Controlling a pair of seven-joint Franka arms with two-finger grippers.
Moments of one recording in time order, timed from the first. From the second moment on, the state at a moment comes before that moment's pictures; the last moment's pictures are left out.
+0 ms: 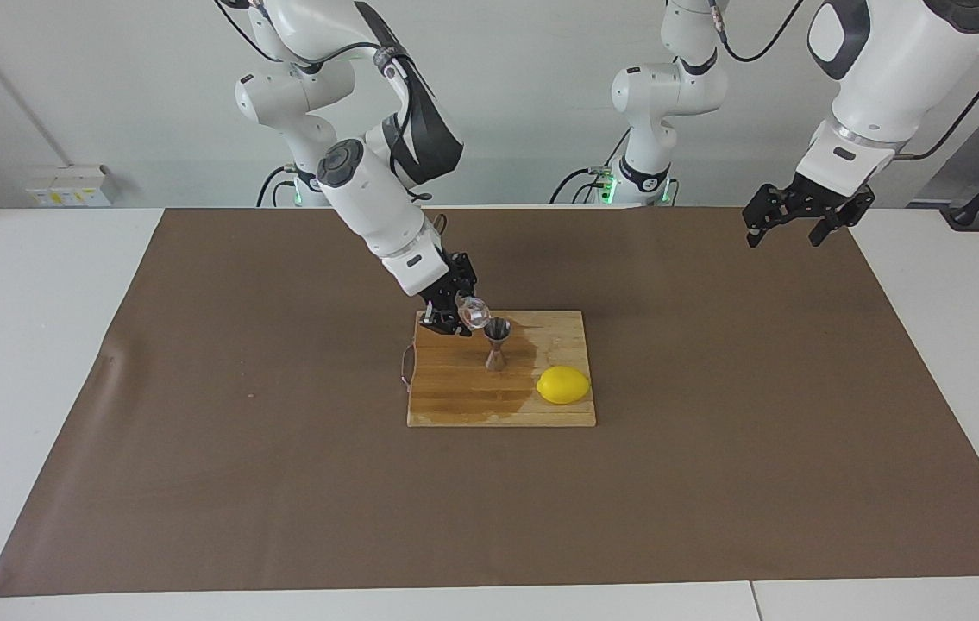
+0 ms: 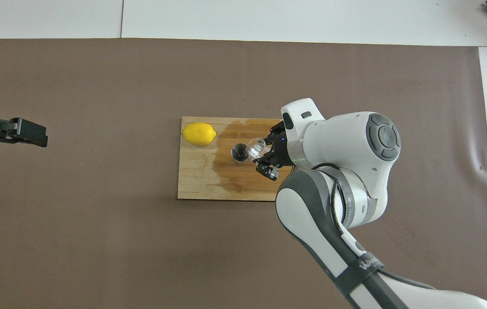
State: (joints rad) left arm -0.02 0.00 -0.05 -1.60 0.01 1.58 -0.01; right arm 0.55 0.19 -0.10 -1.93 0.55 2.34 -1.05
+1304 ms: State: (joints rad) left arm -0.02 0.00 -0.05 -1.60 0.01 1.58 -0.01; right arm 0.59 0.21 -0.10 -1.85 0.29 2.28 -0.81
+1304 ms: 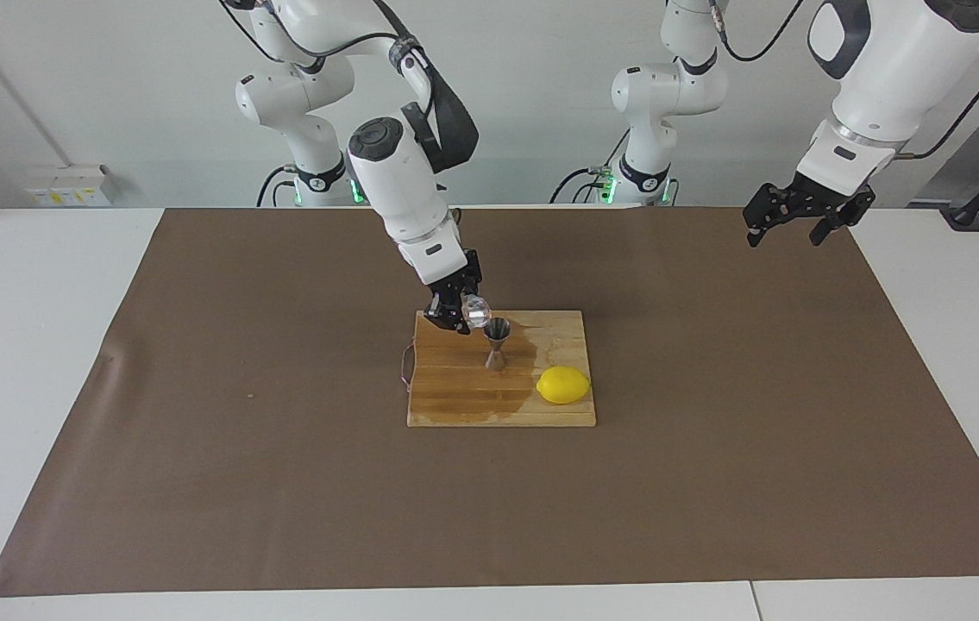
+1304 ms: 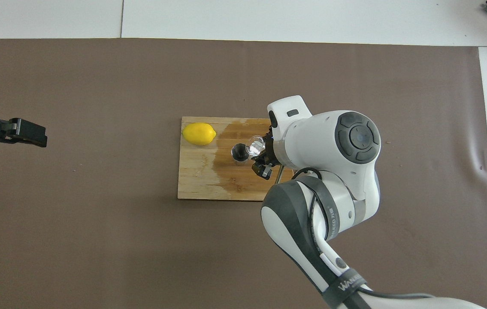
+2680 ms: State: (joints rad) left arm -0.02 0.00 -0.05 -1.60 0.01 1.57 -0.01; right arm 0.65 0.31 -0.10 -1.67 0.06 2.08 -0.55
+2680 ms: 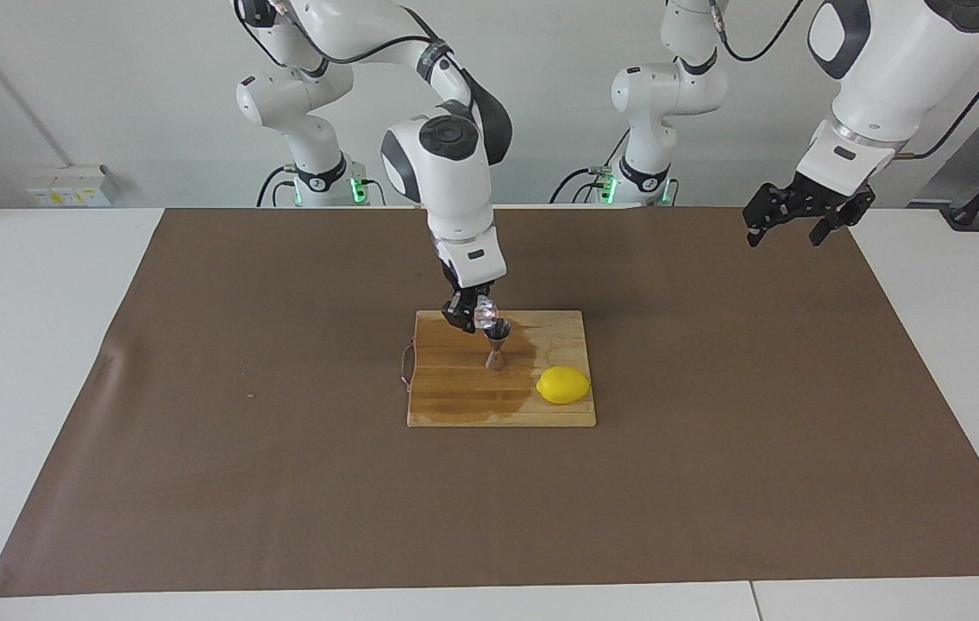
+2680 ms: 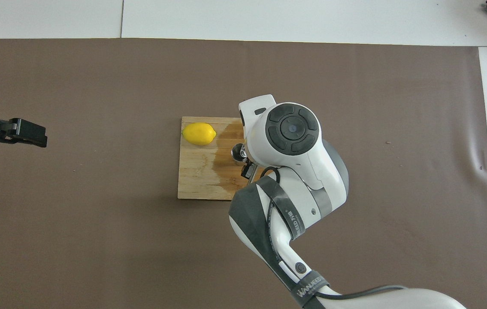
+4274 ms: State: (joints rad) left arm -0.02 0.00 -0.05 -1.60 0.01 1.57 -0.01; right arm 0.66 0.34 -0.10 -1.61 0.00 2.00 -0.54
